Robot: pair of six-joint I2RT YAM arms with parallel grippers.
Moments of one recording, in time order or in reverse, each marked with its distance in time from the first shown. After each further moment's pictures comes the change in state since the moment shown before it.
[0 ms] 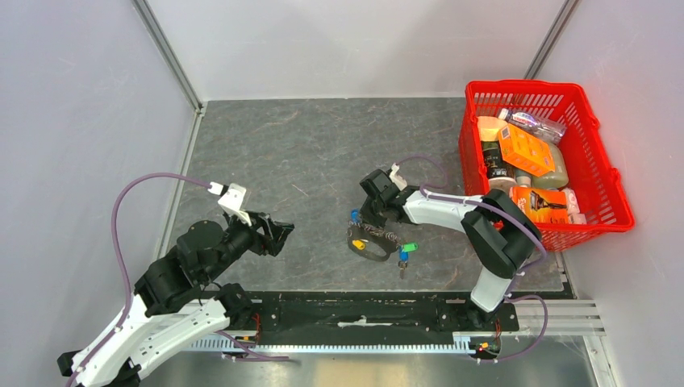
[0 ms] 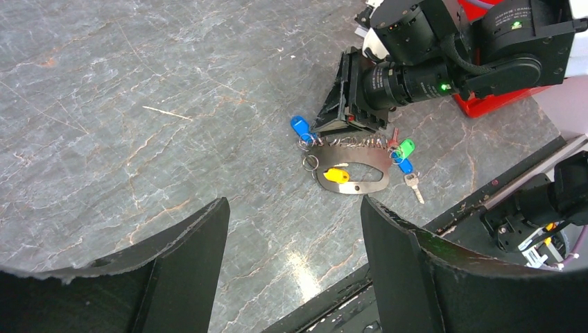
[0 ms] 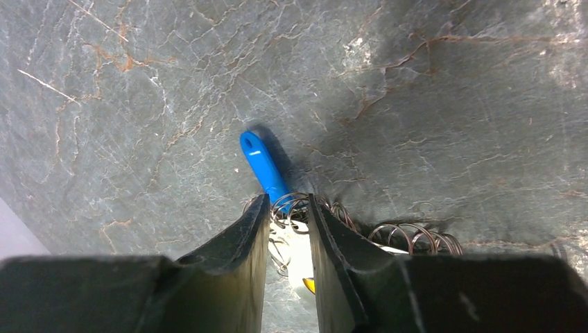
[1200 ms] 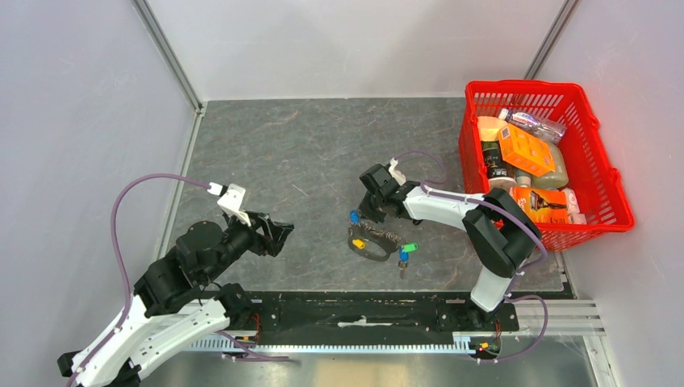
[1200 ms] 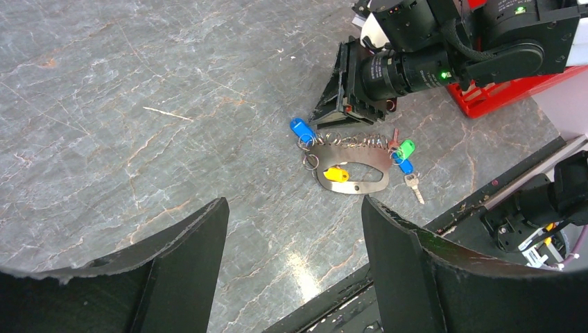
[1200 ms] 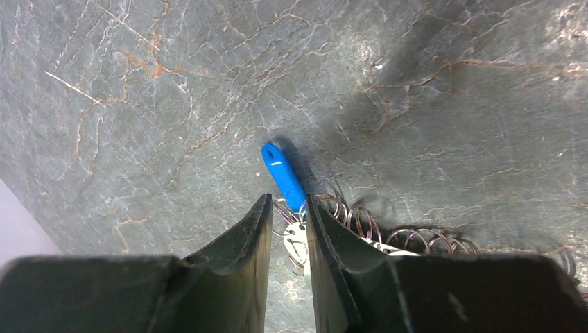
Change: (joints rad) left arm 0.000 -0.006 -0.002 0.000 0.000 0.002; right arm -0.014 0.009 0.047 -0.022 -0.007 -0.030
